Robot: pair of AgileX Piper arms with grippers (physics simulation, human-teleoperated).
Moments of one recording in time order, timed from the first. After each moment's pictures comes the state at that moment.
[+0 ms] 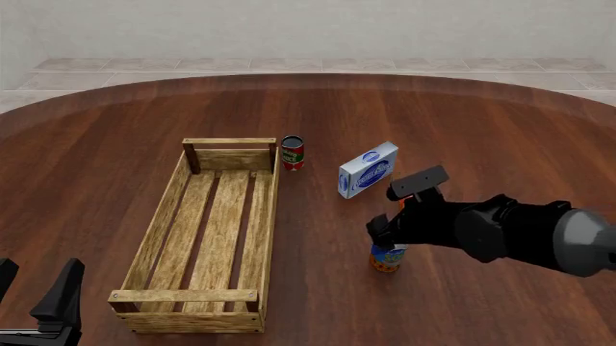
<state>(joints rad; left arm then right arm) 0.00 0.00 0.00 0.00 0.00 0.42 1.52 -0.74 0.11 -0.01</state>
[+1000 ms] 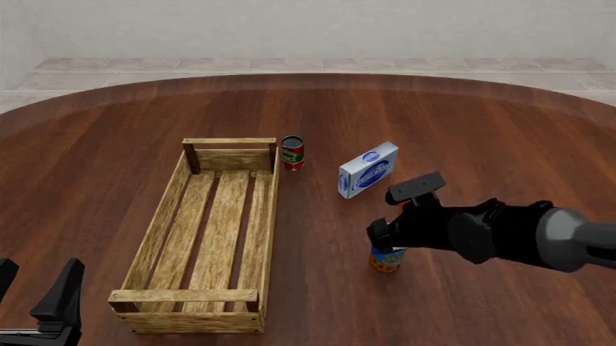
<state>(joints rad) 0.00 0.00 0.00 0.00 0.00 0.41 1.58 -0.74 0.07 0.01</state>
